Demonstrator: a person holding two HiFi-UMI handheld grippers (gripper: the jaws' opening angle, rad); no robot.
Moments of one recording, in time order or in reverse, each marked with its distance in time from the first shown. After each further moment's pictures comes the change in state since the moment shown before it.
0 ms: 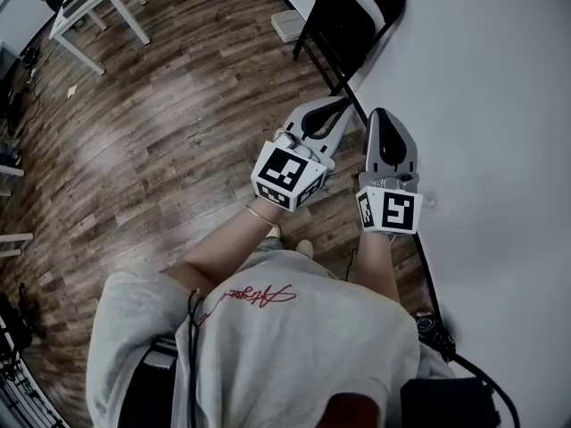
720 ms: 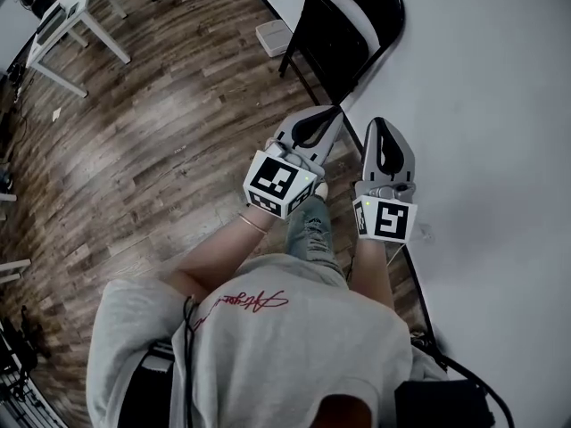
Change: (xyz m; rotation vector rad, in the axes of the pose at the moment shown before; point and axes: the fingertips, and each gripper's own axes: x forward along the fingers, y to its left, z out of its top) left arm 0.128 0.105 -0.050 -0.026 0.046 -0.011; right arm 0.125 -0.090 -0.069 -0.065 0.028 -0.054
